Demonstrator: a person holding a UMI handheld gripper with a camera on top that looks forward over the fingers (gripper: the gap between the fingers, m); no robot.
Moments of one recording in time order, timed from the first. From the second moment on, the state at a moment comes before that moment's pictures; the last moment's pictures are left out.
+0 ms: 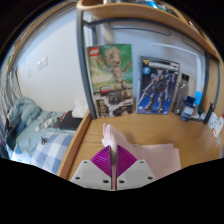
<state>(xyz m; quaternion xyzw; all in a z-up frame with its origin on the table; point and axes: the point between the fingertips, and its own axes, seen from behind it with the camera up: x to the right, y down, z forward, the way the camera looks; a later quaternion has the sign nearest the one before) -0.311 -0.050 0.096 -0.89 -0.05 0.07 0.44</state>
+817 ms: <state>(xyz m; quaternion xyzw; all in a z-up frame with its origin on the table) -0.017 -0.119 0.193 -0.87 0.01 0.06 0.48</state>
